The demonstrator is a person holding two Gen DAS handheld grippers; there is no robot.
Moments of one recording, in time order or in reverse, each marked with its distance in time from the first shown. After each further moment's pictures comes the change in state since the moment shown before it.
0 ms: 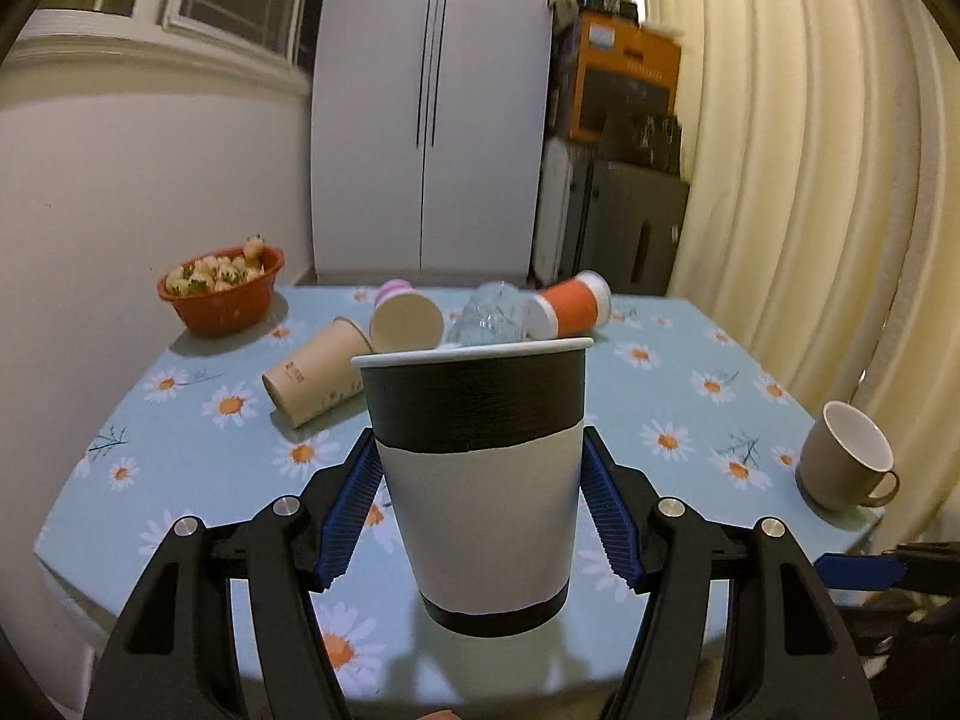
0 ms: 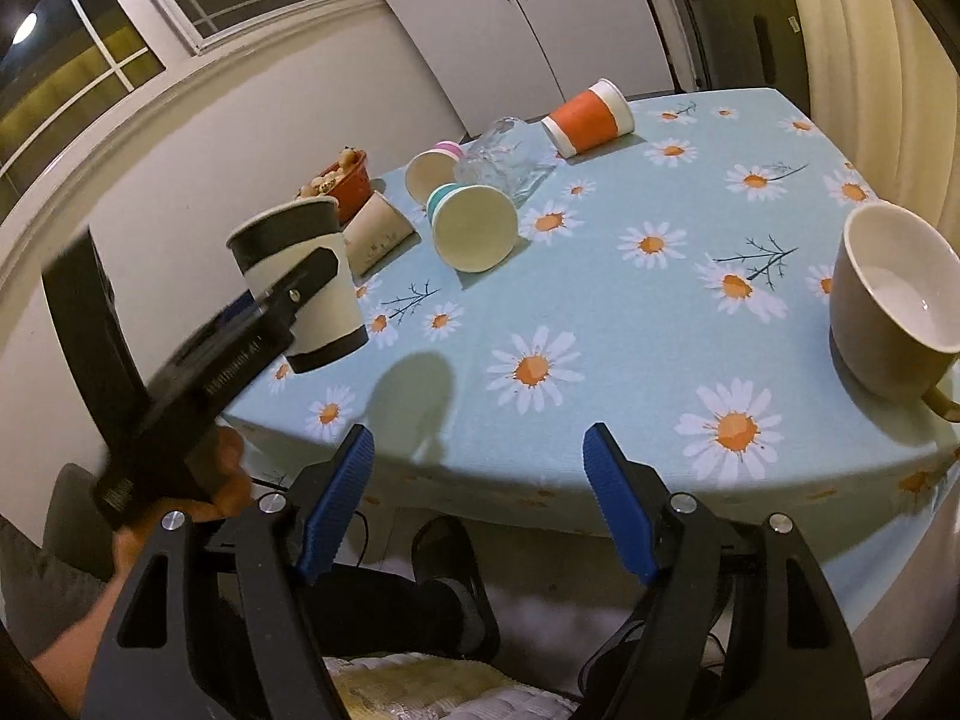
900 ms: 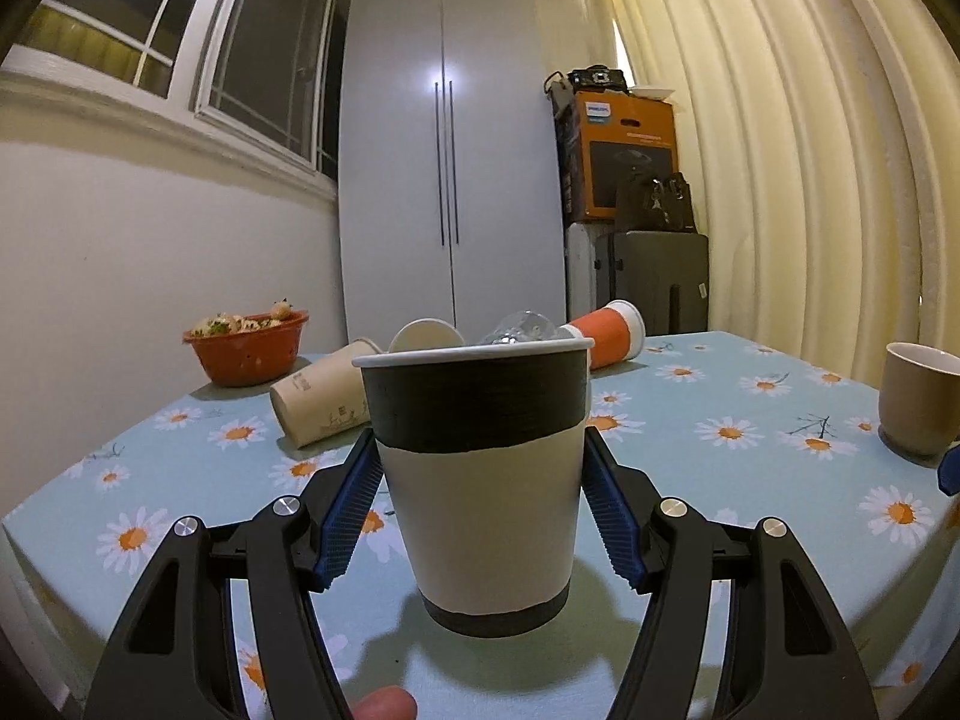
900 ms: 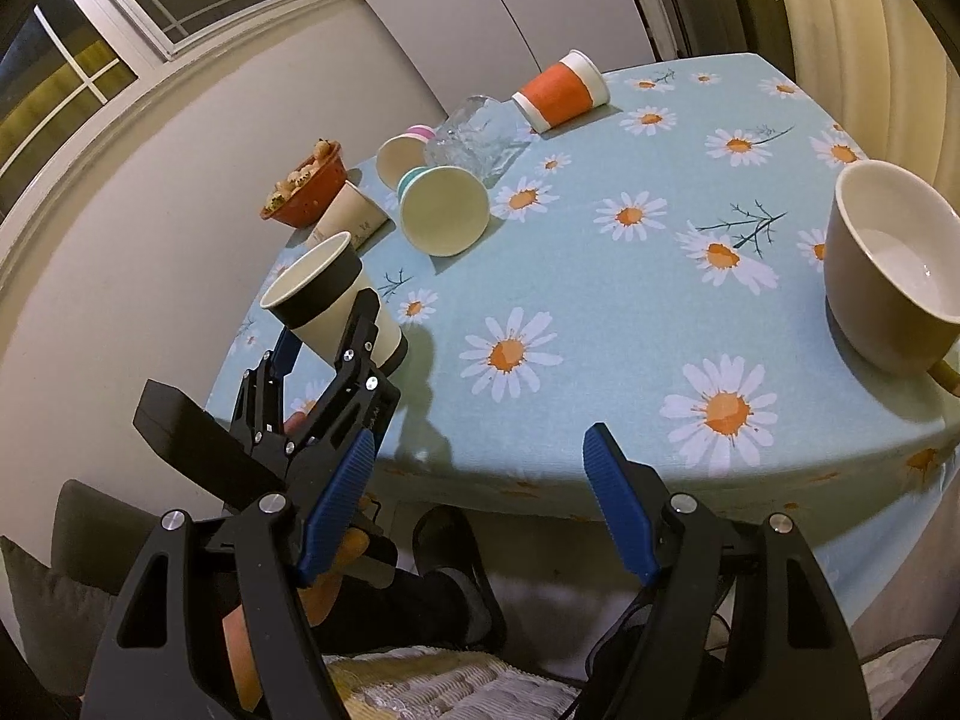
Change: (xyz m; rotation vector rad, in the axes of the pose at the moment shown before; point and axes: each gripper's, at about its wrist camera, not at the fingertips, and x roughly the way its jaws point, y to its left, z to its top) left arm 0.035 -0.012 -0.082 0.095 -0.280 0.132; right arm 0.011 -0.014 0.001 0.060 0.049 -0.008
